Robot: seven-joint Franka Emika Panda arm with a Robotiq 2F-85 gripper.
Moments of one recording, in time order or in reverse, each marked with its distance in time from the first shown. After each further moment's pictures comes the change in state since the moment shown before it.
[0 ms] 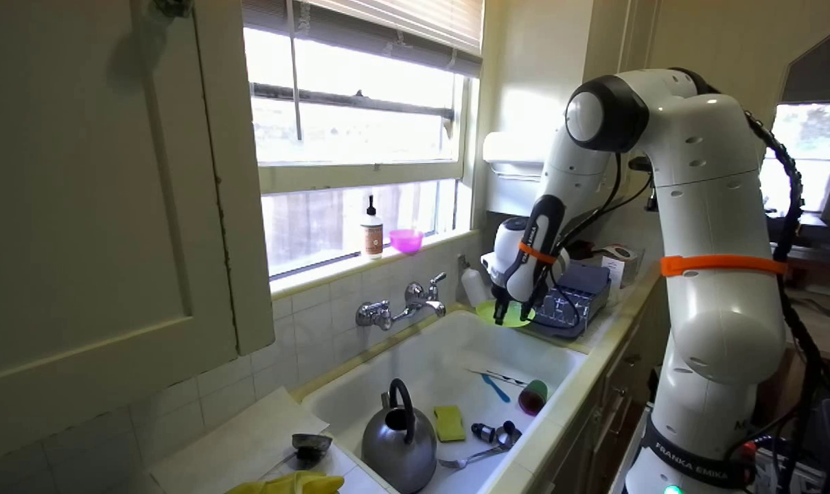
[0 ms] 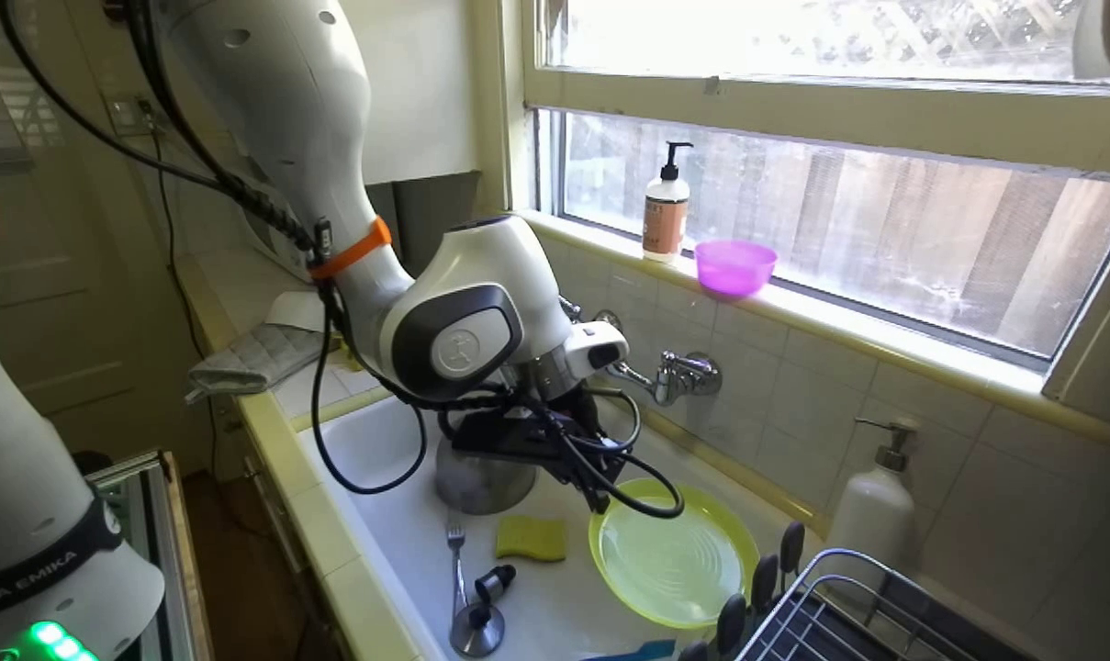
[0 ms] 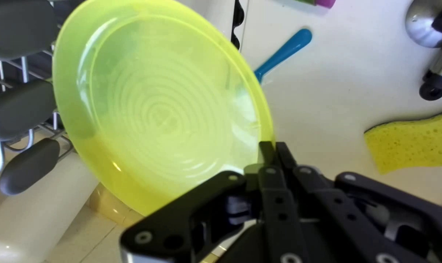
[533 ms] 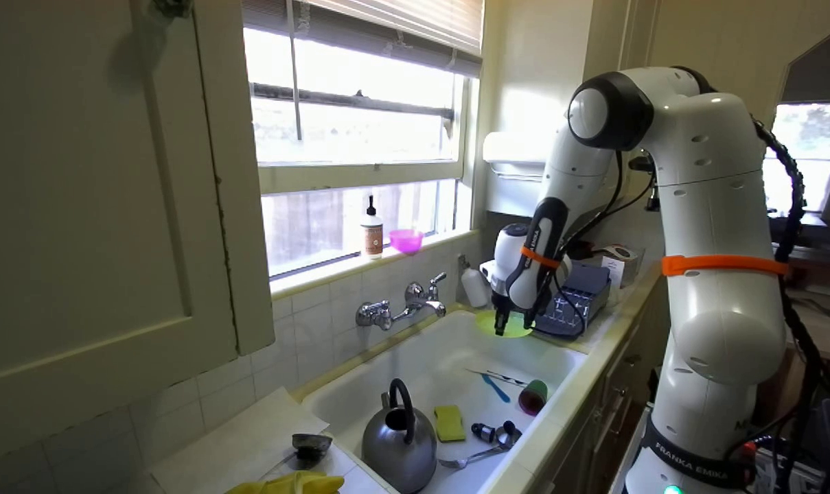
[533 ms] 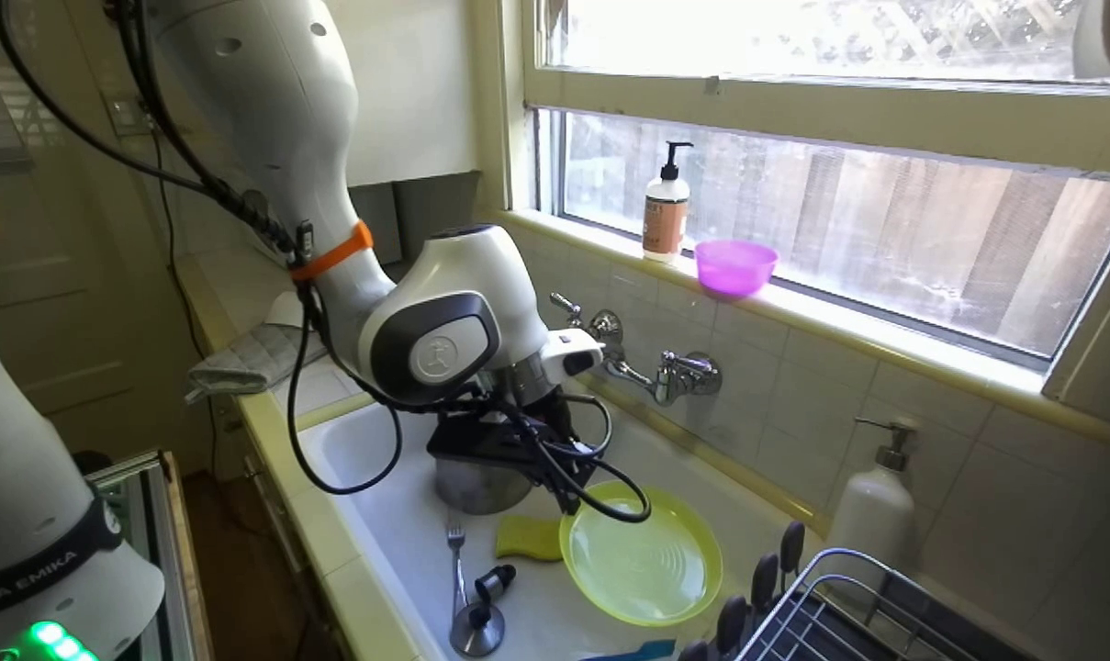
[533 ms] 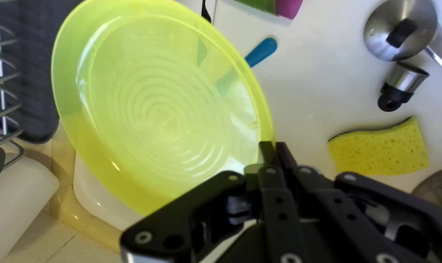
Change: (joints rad) arm 0.004 -0.017 0.026 -0.061 -0.003 0.006 -0.010
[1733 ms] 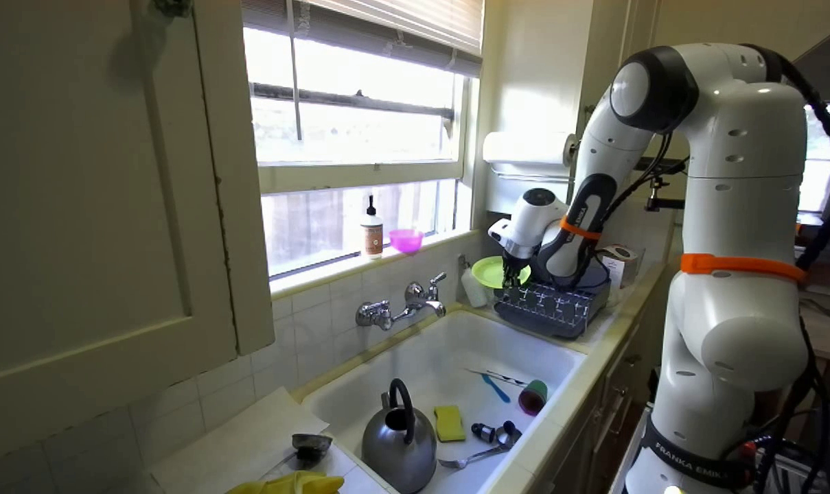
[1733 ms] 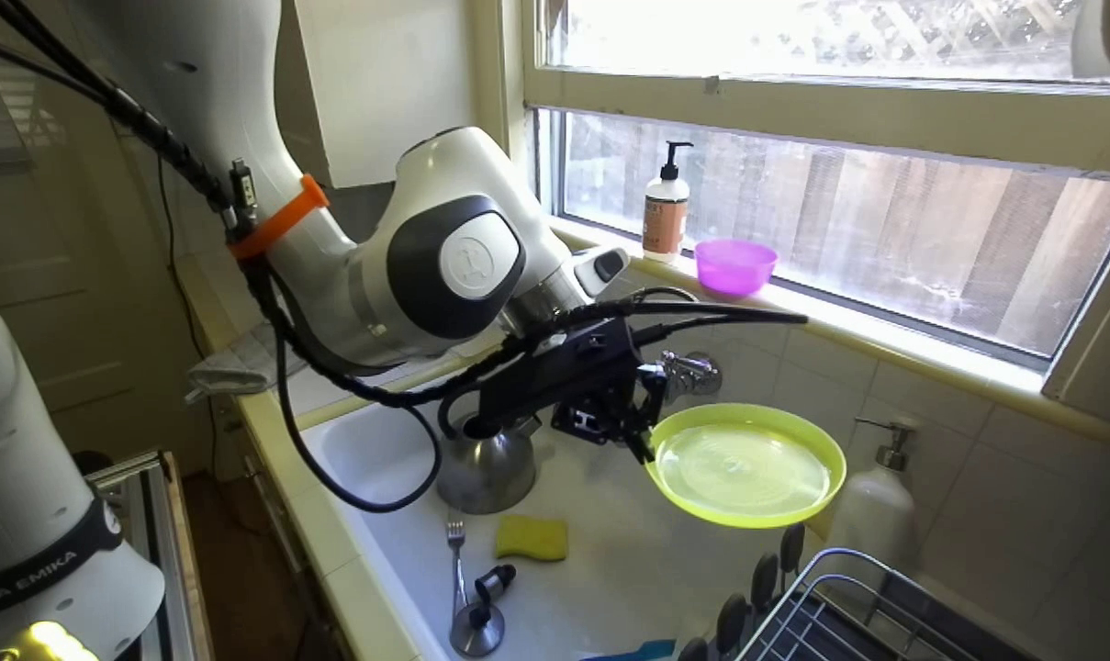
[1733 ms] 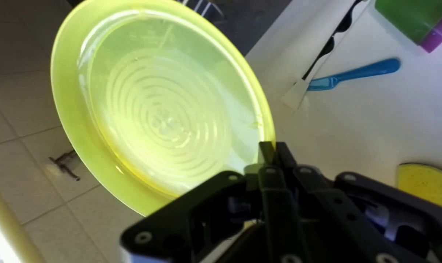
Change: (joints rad) arm 0.211 -0.180 -0.398 0.085 -0.537 0.012 -0.023
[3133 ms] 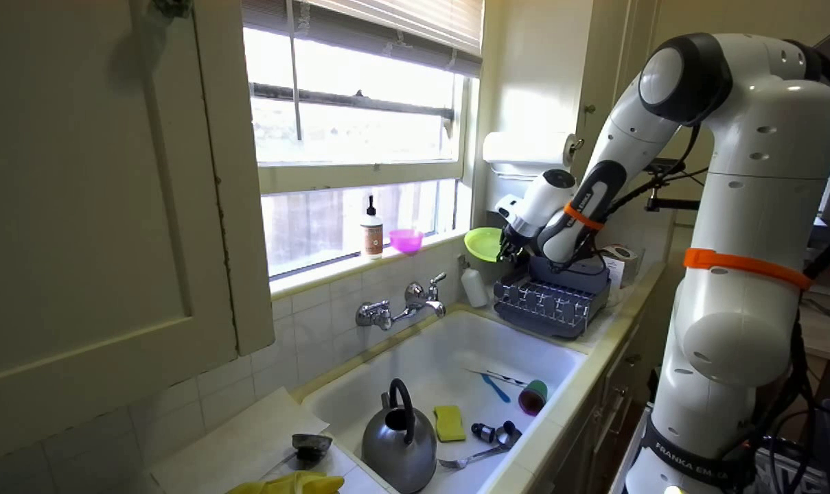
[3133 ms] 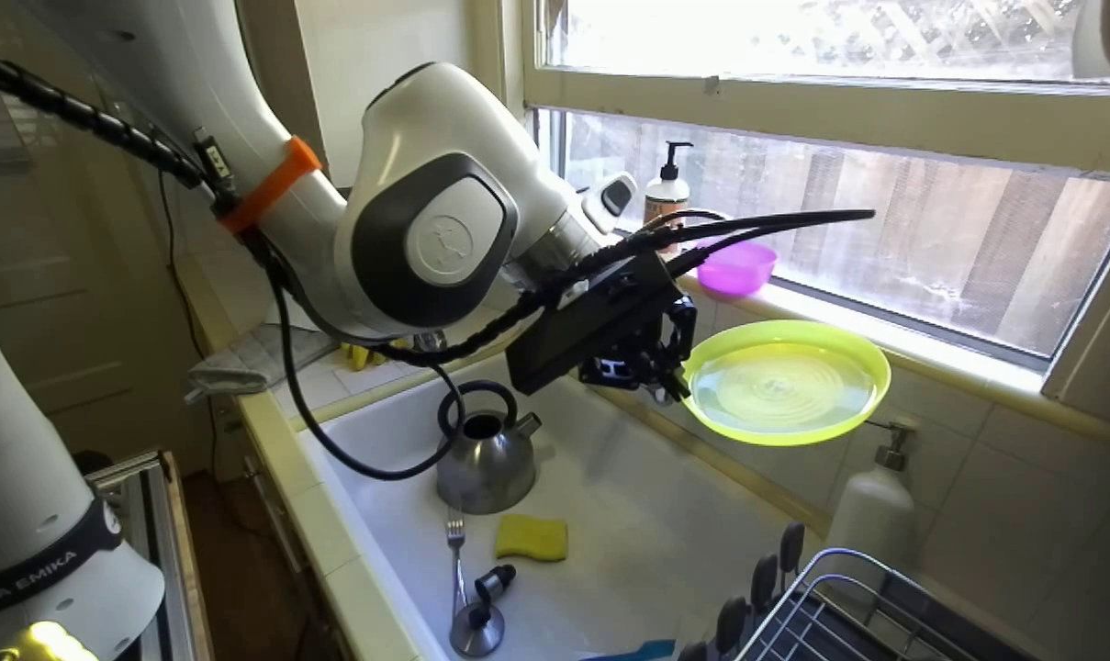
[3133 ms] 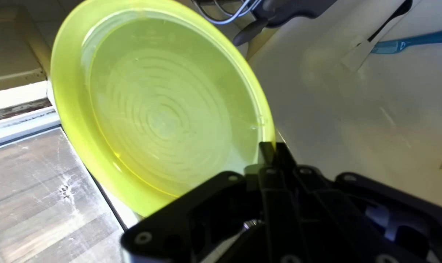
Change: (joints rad) arm -0.158 -0.105 0.129 -0.006 0.158 0.128 -0.283
